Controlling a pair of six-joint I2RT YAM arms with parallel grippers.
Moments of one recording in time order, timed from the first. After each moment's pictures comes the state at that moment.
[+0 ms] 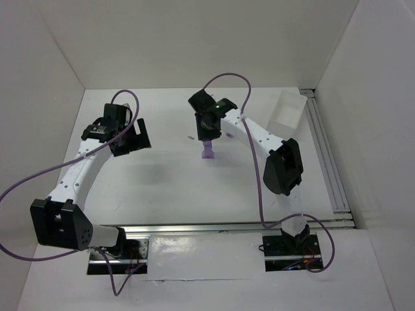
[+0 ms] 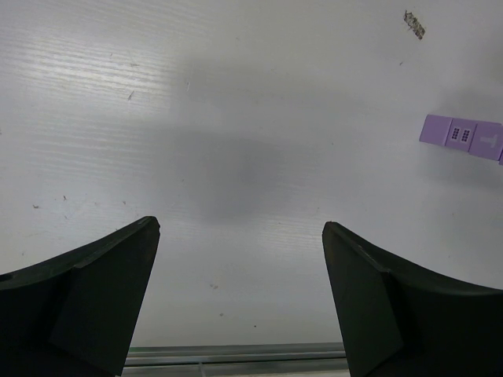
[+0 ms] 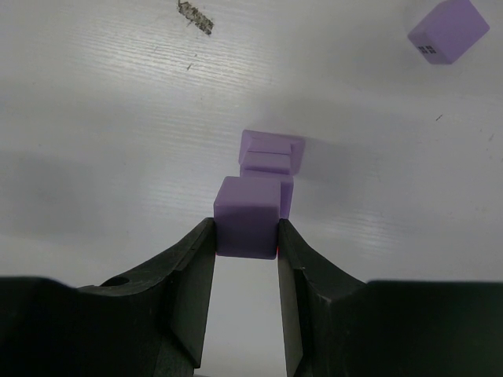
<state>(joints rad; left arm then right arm) -0.10 1.34 1.22 -0.82 0.00 -0.40 0.70 2.07 1.99 -0.97 0.23 0.51</state>
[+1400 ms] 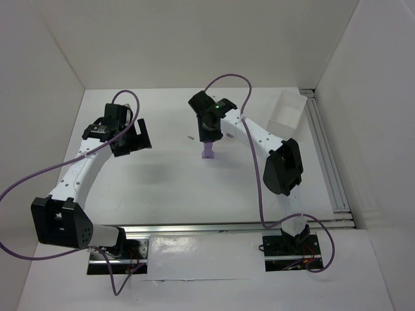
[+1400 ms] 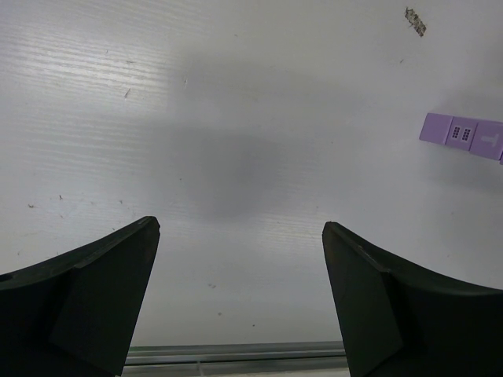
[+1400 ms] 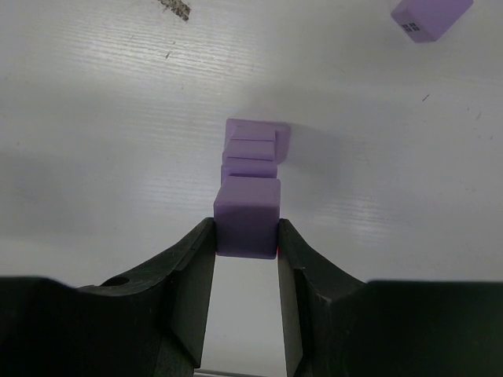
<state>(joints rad) -0.10 1.35 1.22 -0.82 0.01 -0.41 0.70 2.07 1.99 -1.02 0.26 0.54</state>
